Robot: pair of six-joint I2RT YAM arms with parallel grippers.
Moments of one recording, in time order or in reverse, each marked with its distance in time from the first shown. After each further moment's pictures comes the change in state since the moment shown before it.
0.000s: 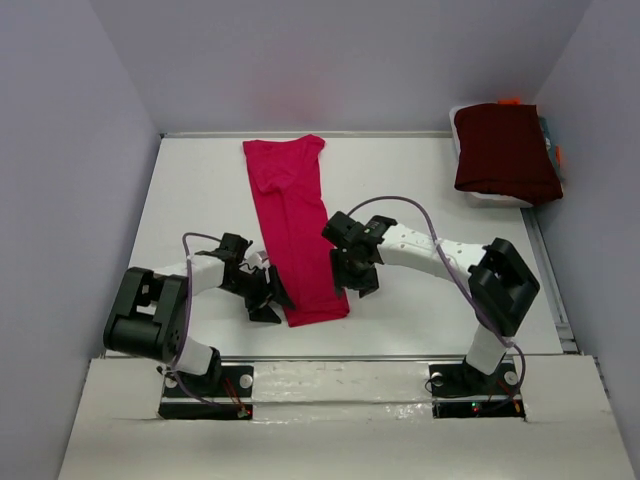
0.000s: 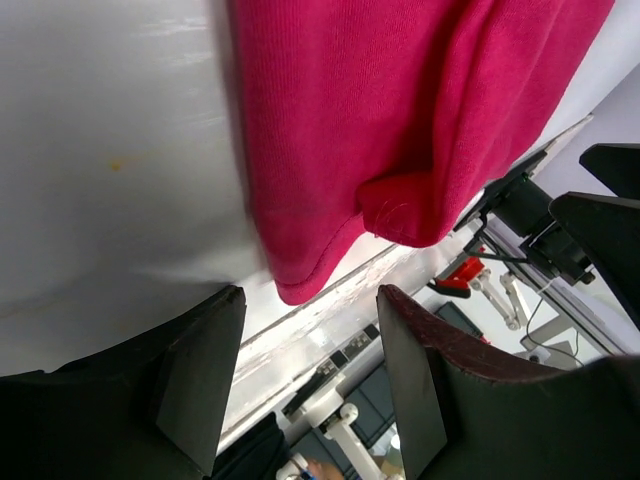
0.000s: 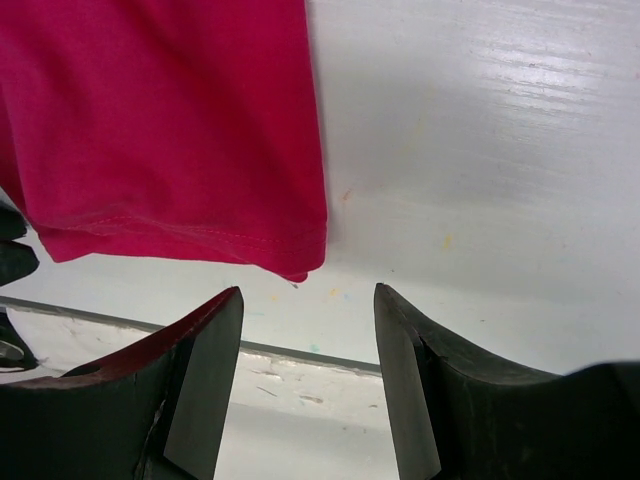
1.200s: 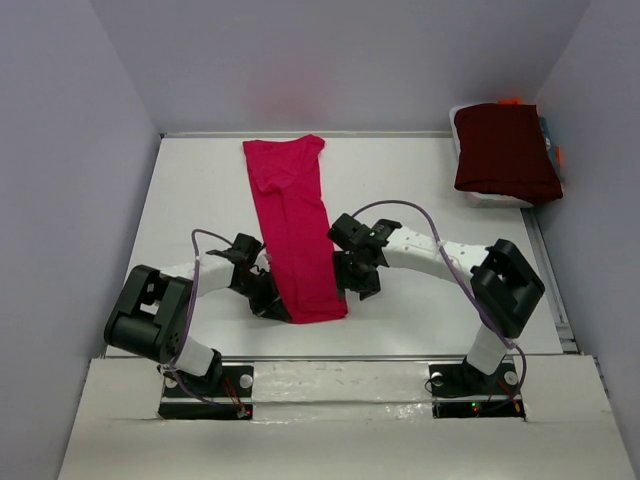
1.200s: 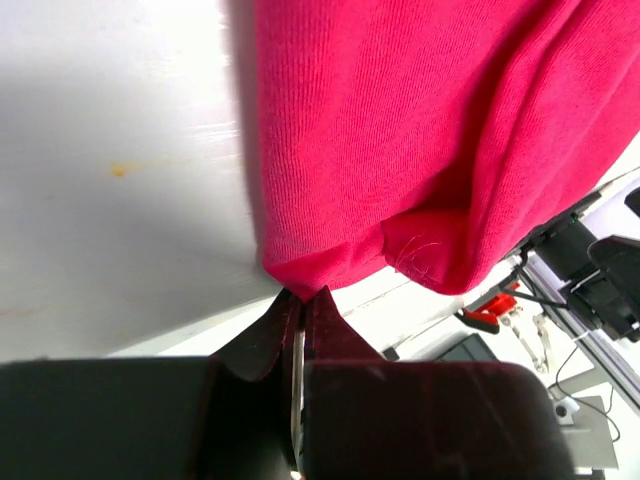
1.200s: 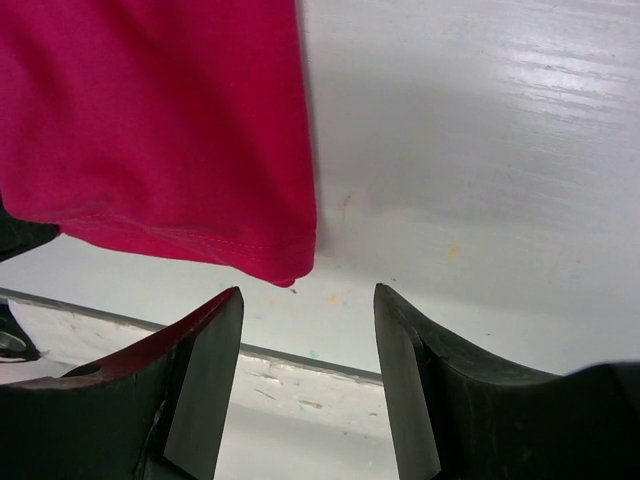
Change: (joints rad) left arm -0.113 0.018 0.025 -0.011 -0.145 -0.111; right arm -0.019 -0.028 -0.070 0.066 -0.045 -0.012
